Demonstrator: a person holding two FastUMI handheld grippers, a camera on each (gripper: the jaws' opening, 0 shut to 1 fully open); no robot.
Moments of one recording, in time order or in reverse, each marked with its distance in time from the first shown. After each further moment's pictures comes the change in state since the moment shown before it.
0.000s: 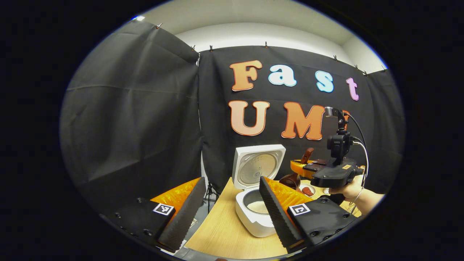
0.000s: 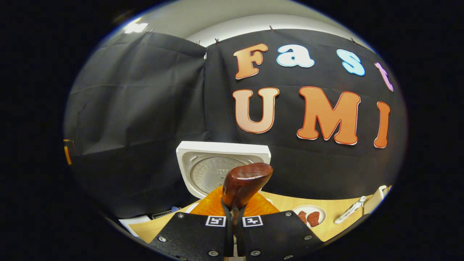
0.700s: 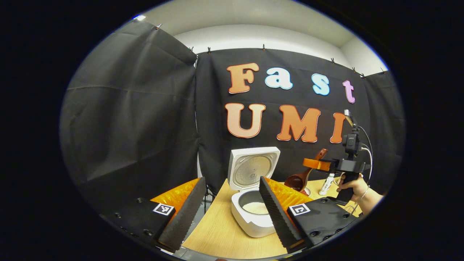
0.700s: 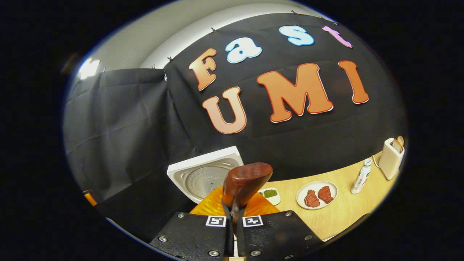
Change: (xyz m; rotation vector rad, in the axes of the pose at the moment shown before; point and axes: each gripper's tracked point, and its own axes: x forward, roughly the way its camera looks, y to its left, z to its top) left arm -0.004 -0.002 0.005 -0.011 -0.015 -0.035; right arm -0.050 -0.071 0.010 0.342 -0.008 -0.093
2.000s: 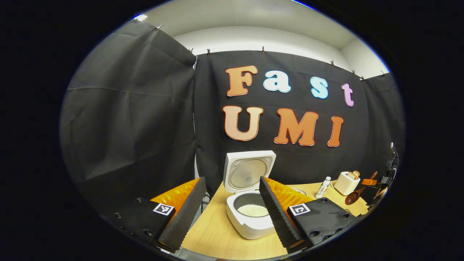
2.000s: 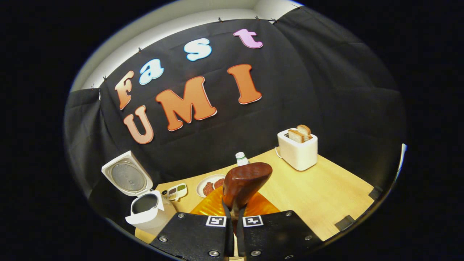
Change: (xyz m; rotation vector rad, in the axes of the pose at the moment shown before) left arm -0.011 -0.026 0.013 -0.015 -0.025 -0.008; right arm -0.229 -0.317 -0.032 0.135 -0.020 -0.542
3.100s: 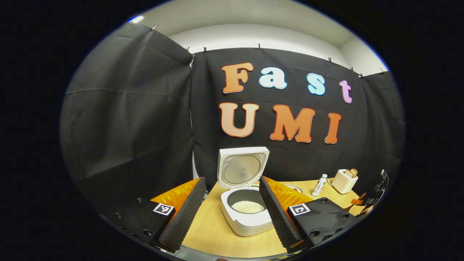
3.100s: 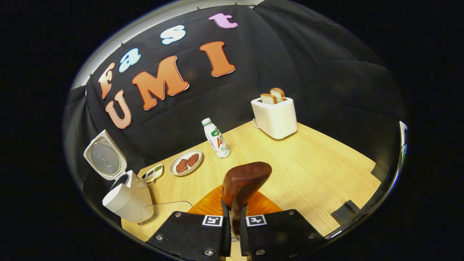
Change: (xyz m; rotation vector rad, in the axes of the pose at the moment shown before) left arm -0.012 -0.030 -0.008 0.010 0.041 0.006; right arm 0.025 -0.079 -0.109 0.038 0.140 -0.064
